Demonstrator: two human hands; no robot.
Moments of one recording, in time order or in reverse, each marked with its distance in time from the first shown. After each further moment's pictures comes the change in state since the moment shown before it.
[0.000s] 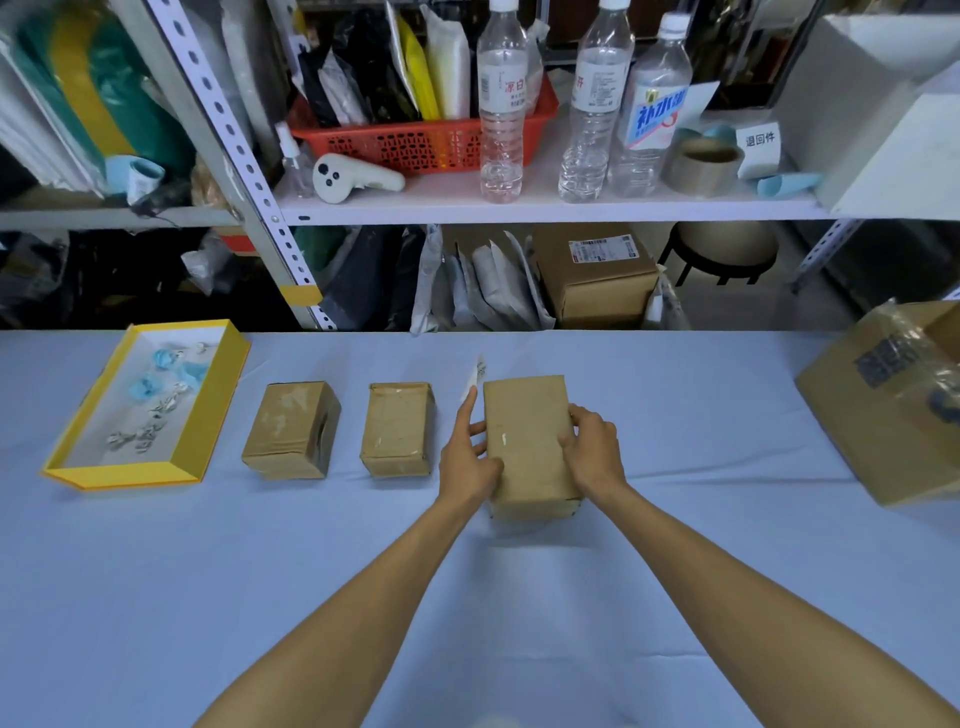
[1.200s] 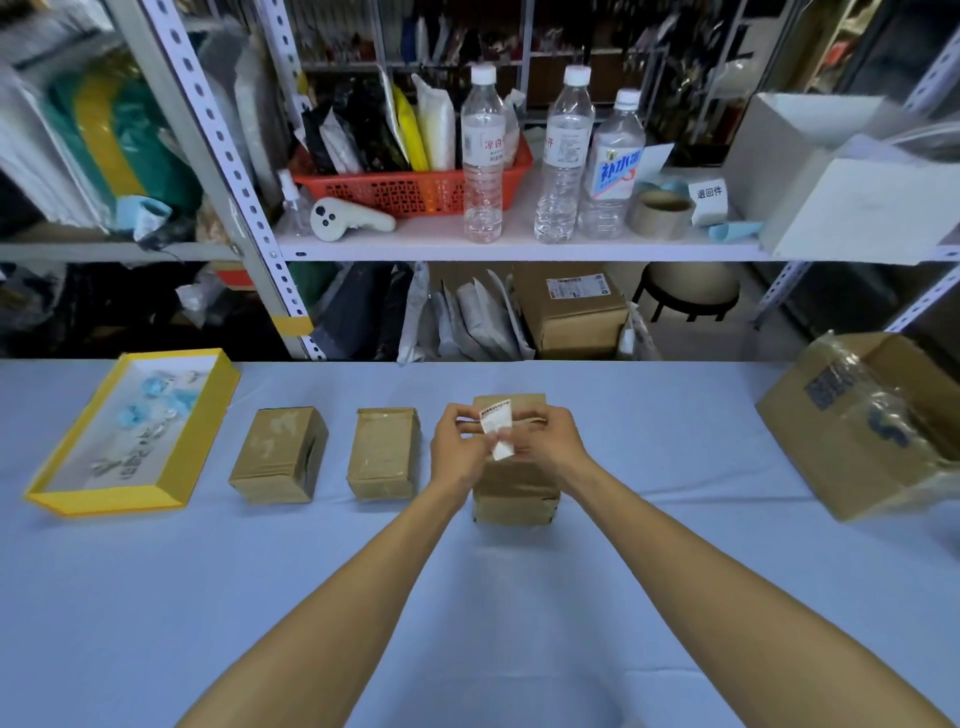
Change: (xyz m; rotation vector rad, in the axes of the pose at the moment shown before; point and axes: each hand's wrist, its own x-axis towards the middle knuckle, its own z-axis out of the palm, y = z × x) left_hand 0.003 0.043 0.006 -0.131 0.108 0.045; right_hand -0.008 -0.053 -0.020 0.507 -0.151 0.116
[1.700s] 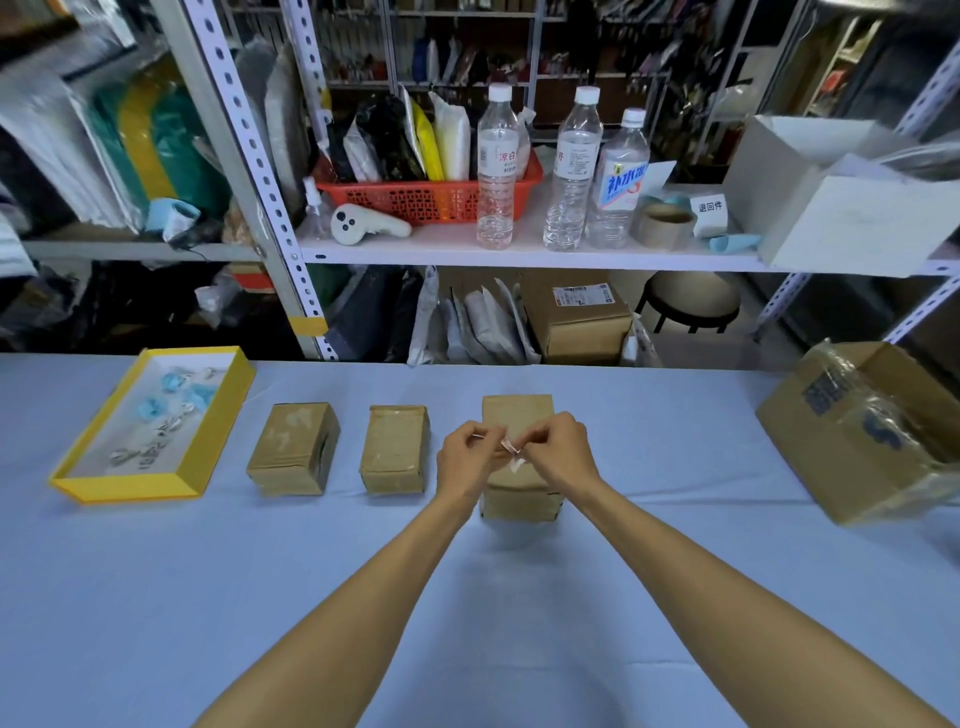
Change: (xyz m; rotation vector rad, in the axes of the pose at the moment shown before) left_hand -0.026 -0.010 -0.010 -0.077 -0.035 -0.018; right_hand -0.038 0.000 0.004 -0.371 0.063 -0.217
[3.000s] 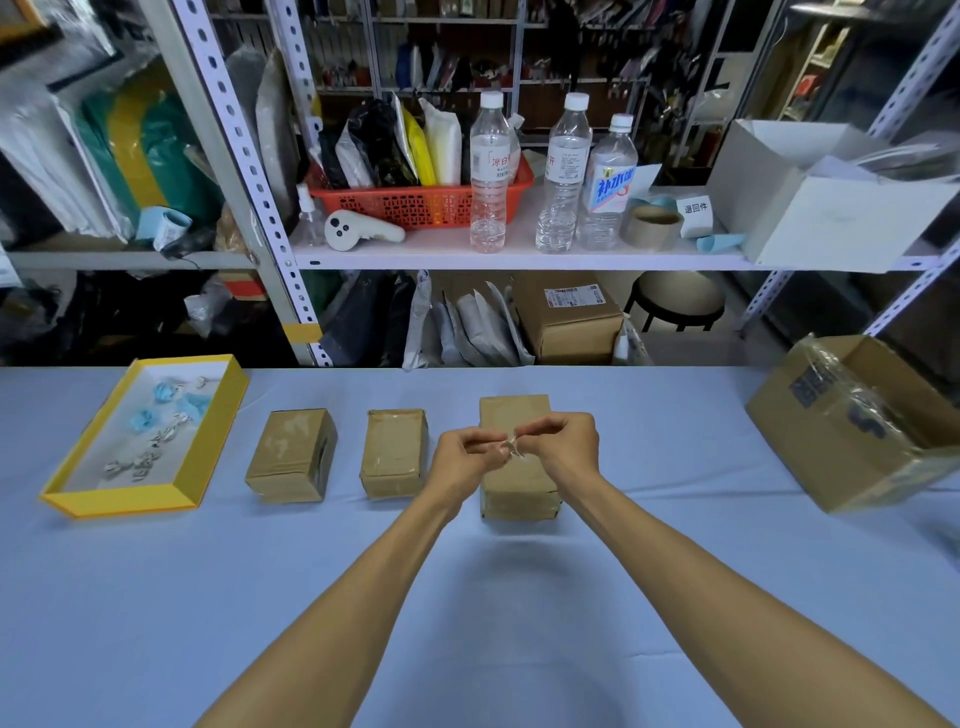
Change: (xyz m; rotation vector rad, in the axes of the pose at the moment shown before) left_hand -0.004 0.012 -0.022 0.012 -0.208 0.012; right_hand -0.018 -0.017 -0.004 0.310 0.177 0.141
